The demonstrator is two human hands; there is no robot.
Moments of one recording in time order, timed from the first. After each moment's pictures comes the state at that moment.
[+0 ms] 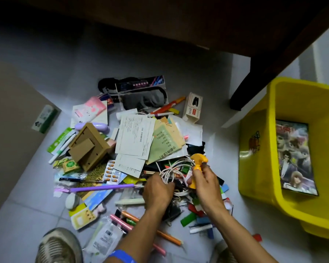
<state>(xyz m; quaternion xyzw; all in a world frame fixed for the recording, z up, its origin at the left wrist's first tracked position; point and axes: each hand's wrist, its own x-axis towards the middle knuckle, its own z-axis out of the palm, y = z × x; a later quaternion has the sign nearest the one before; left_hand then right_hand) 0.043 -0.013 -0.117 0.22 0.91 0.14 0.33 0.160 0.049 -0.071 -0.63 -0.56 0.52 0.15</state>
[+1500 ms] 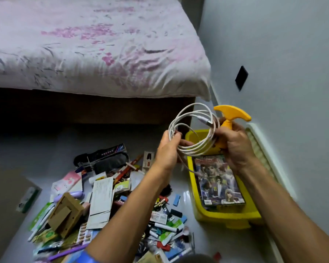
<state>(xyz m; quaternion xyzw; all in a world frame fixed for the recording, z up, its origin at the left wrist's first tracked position) 0.145 0.115 0.202 0.33 0.50 0.57 0.55 0.298 0.164 0.224 -0.43 -0.47 0.56 0.53</state>
